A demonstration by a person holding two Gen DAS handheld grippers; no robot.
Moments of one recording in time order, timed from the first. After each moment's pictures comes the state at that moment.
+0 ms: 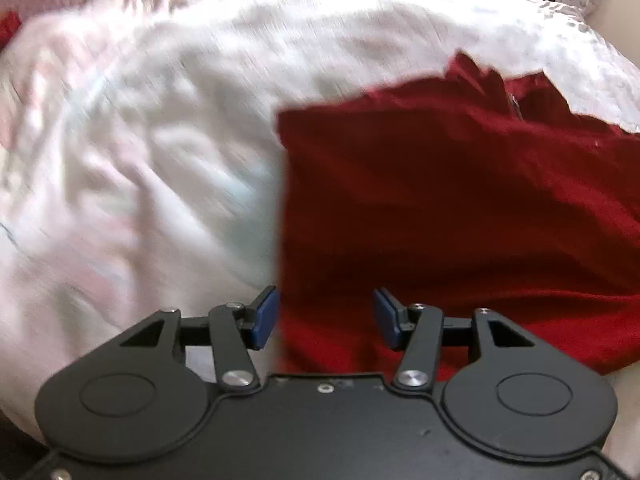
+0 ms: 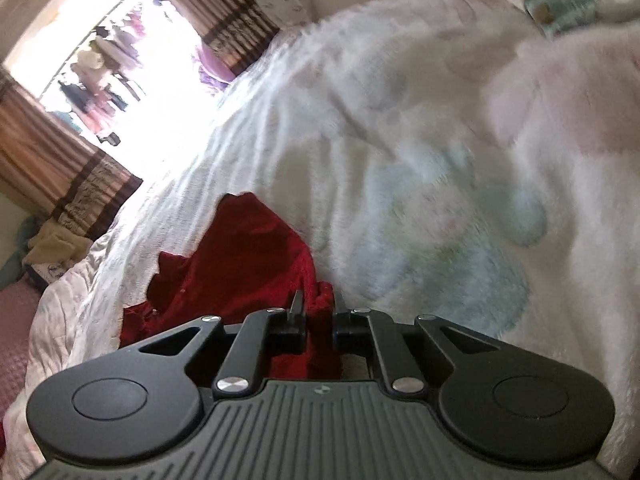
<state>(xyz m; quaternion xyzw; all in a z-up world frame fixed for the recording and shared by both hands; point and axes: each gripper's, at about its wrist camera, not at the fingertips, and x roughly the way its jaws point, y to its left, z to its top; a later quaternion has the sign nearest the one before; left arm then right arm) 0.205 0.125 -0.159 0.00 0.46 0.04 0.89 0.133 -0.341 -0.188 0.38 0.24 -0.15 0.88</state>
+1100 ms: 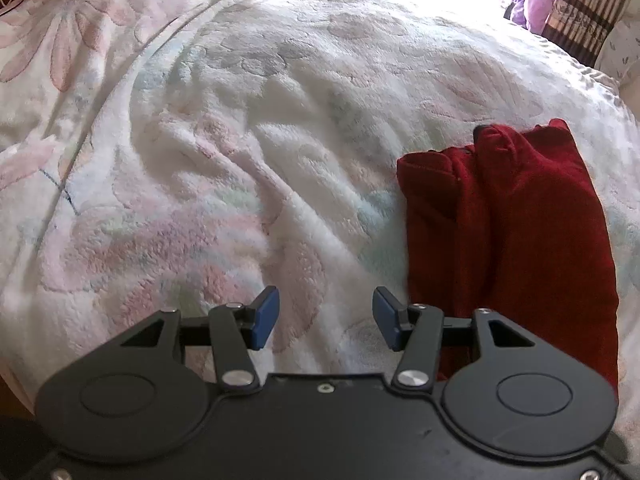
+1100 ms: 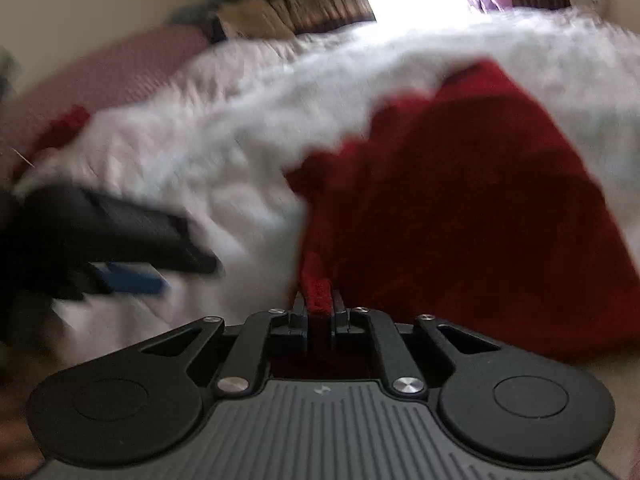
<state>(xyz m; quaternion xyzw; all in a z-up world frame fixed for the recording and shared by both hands) 0.189 0.229 -0.146 -0.11 0.45 0.08 0.88 0.166 -0.003 -0.200 0.11 0.35 0.13 0.92</state>
